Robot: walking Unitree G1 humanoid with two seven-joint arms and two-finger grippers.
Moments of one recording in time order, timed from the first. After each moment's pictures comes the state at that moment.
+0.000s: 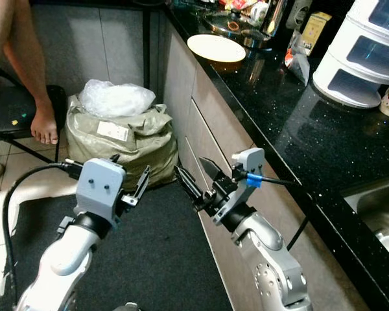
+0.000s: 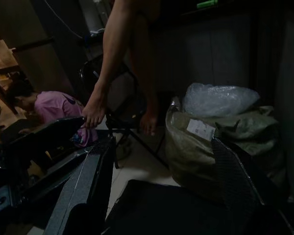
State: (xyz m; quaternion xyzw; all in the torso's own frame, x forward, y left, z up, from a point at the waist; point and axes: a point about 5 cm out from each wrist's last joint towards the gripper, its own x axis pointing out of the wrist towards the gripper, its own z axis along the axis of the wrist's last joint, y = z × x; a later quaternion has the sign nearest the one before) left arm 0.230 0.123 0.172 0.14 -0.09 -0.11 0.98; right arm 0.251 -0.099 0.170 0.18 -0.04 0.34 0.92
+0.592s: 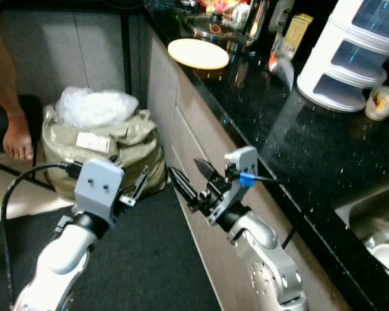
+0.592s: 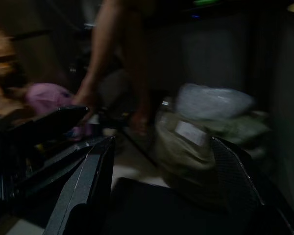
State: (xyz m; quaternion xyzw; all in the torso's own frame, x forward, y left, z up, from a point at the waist) left arm 0.230 0.116 0.167 0.13 -0.08 -0.14 0.98; right arm 0.249 -0.099 0.162 0.16 -0.03 0.35 0.92
